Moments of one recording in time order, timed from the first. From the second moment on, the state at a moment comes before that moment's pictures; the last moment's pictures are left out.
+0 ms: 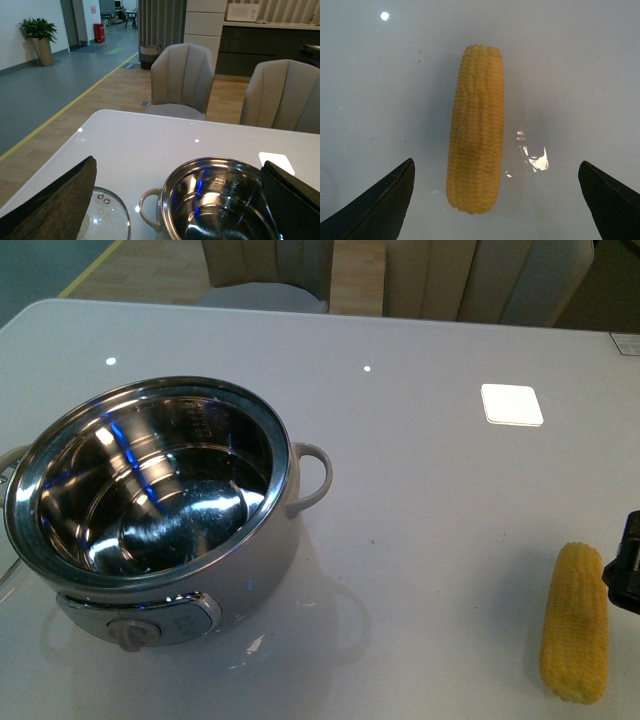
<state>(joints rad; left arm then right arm) 0.00 0.01 0.01 0.00 0.00 -0.01 0.13 1.62 0.40 0.21 0.19 0.45</state>
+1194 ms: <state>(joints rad) 0.00 0.01 0.01 0.00 0.00 -0.01 0.19 2.14 0.55 0.37 0.15 0.45</state>
